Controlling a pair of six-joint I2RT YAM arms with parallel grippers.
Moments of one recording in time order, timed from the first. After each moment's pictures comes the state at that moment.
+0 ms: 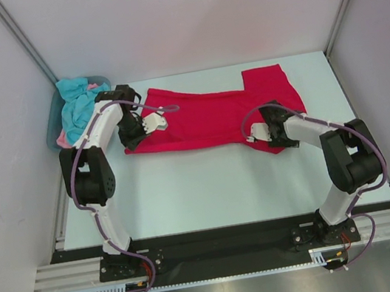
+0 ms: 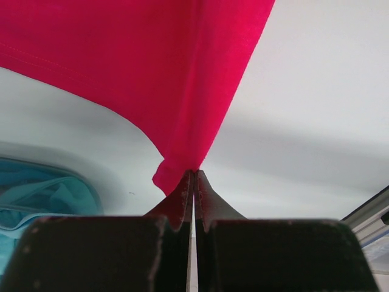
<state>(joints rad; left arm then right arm) -0.17 1.98 1.74 -1.27 0.10 1.13 0.29 1.68 0.98 -0.53 0.44 -1.08</state>
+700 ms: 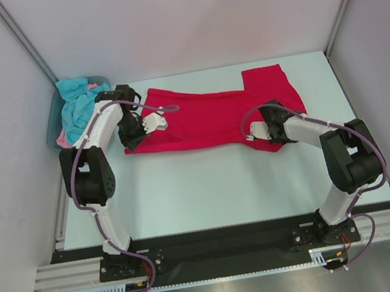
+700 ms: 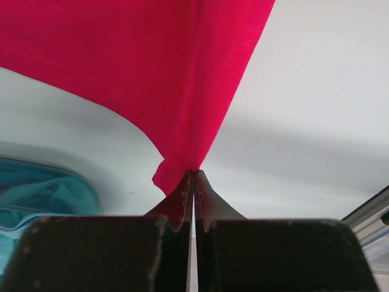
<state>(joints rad) -0.17 1.98 1.74 -1.27 0.10 1.13 0.29 1.68 0.97 -0.45 0.47 -1.11</state>
